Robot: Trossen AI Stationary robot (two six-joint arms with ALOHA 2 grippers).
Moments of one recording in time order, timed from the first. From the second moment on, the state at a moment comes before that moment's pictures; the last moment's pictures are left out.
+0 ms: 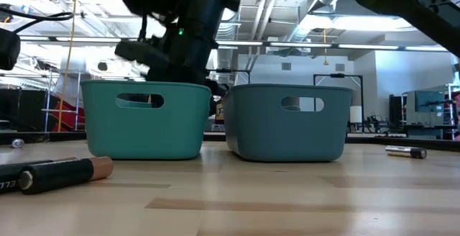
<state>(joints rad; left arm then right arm) -0.93 1.01 0.45 -0.64 -0.23 -1.64 0.09 2.52 2.33 -1.02 0.08 0.53</state>
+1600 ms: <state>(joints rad) -0.89 1.16 0.68 -0.82 -0.03 -1.78 0.67 1.72 1.54 -1.27 0.50 1.57</state>
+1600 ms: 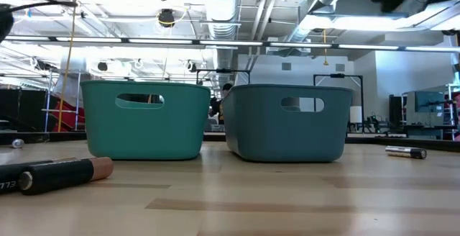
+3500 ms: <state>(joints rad) -1.01 1.62 0.97 -0.85 0.06 -1.76 0.92 1.71 1.44 -1.12 0.50 1.68</state>
